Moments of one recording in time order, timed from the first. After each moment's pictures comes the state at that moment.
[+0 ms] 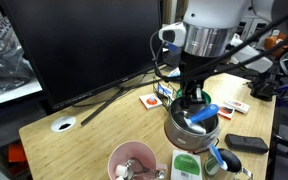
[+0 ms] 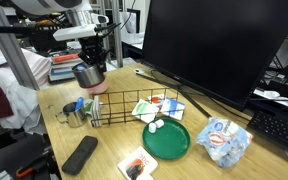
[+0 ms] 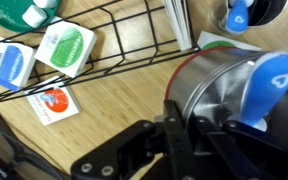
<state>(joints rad) 0.25 0.00 0.24 -2.27 -0.24 2.30 -0.15</state>
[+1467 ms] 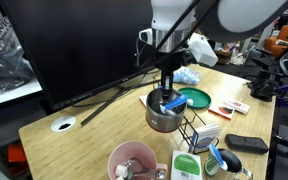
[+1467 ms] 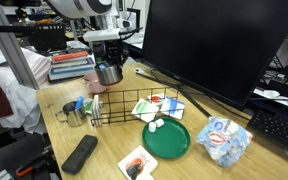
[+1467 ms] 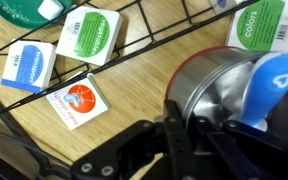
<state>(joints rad) 0.23 0.23 0.18 -2.01 -0.26 2.23 -0.10</state>
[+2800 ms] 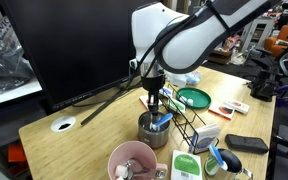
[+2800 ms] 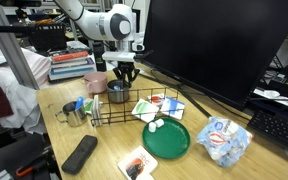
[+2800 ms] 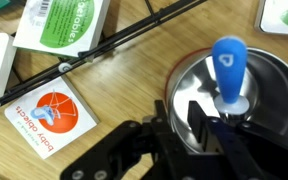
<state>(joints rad) 0.21 0.52 0.16 -1.81 -0.21 2.23 -0.14</state>
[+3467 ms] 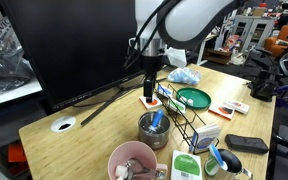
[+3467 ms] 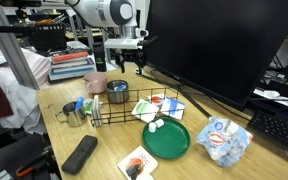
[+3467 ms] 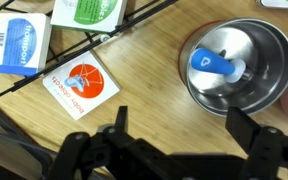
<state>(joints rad) 0.19 0.43 0.16 -1.79 -0.19 2.24 -0.16</state>
